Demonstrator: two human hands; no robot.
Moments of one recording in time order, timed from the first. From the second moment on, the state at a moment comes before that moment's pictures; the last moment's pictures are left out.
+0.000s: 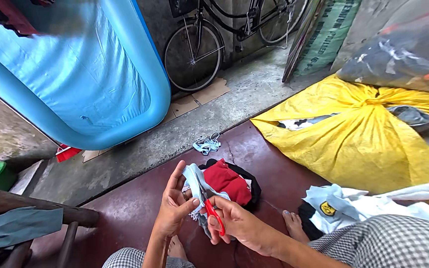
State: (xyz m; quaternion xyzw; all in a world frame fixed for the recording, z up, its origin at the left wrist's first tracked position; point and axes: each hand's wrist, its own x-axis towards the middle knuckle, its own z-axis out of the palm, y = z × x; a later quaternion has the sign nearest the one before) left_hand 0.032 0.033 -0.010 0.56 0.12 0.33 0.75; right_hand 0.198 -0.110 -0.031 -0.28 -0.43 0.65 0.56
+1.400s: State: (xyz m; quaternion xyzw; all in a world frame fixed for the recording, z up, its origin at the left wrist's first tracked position) left_hand 0.038 0.049 -0.025 0.60 0.44 0.32 0.59; right_hand 0.172 -0.126 -0.054 -0.49 -0.43 0.62 0.43
